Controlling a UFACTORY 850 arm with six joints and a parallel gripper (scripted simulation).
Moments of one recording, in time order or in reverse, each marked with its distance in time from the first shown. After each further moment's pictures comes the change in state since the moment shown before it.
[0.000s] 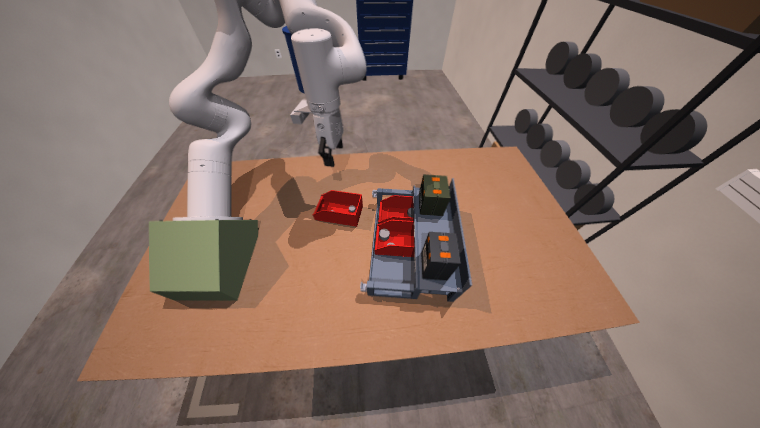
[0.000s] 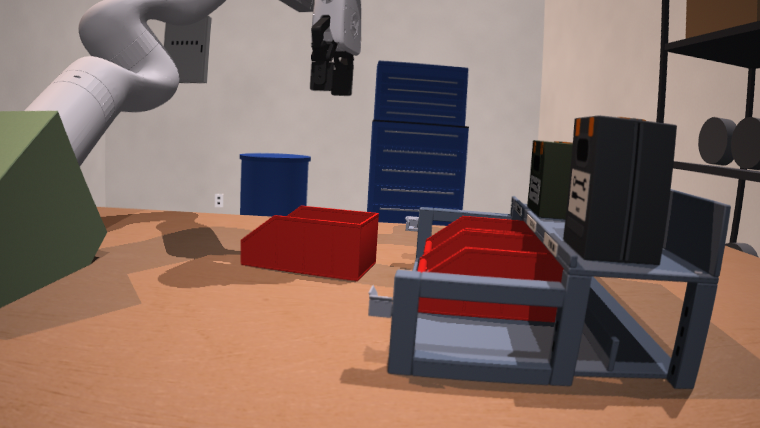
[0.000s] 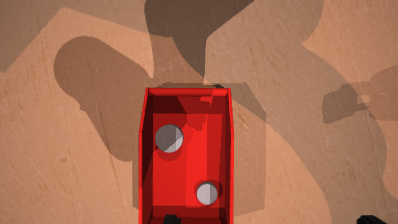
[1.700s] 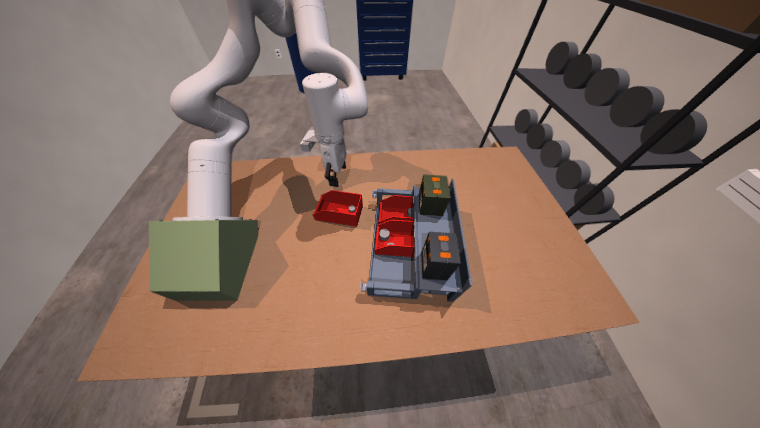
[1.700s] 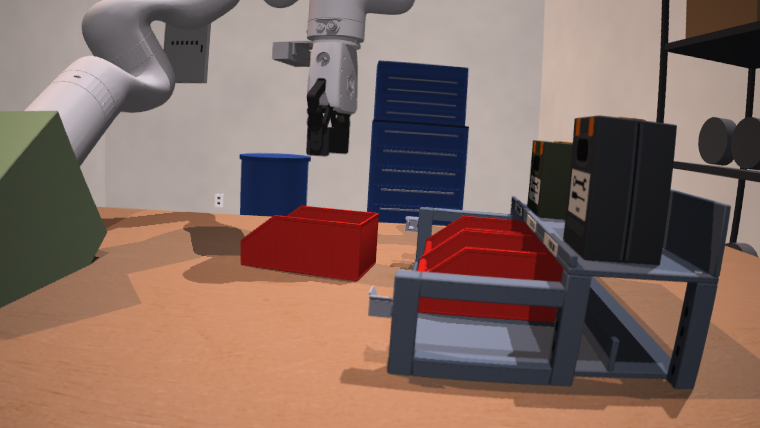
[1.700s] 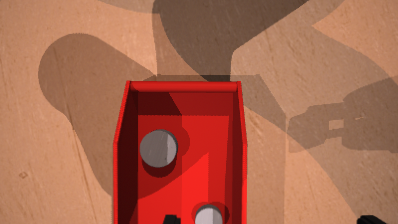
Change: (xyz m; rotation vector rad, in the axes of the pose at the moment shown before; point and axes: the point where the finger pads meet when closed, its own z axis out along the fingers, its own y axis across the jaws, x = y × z) arm 0.000 0.000 0.090 0.000 0.000 0.000
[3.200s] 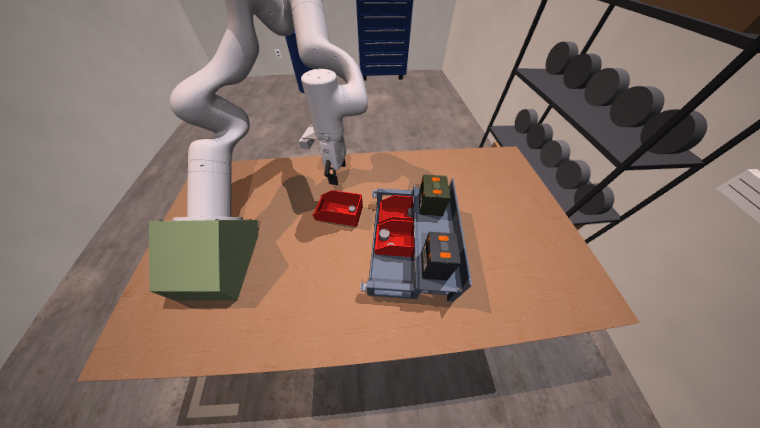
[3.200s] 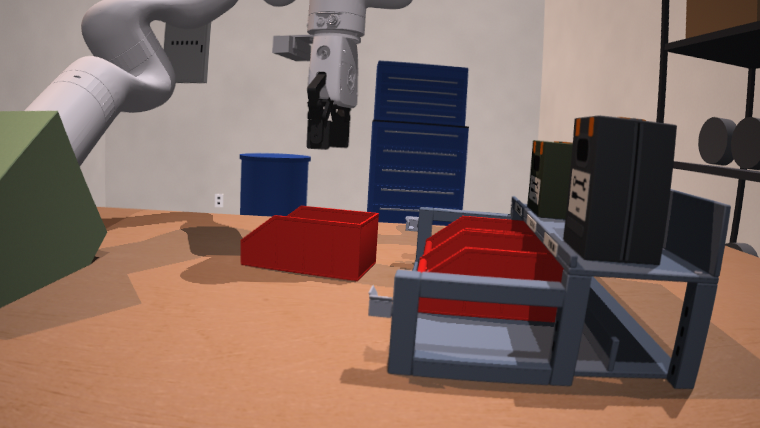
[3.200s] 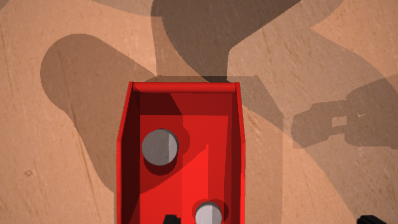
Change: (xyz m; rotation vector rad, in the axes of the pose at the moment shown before) arm 0.000 0.000 -0.009 0.000 0.000 0.000
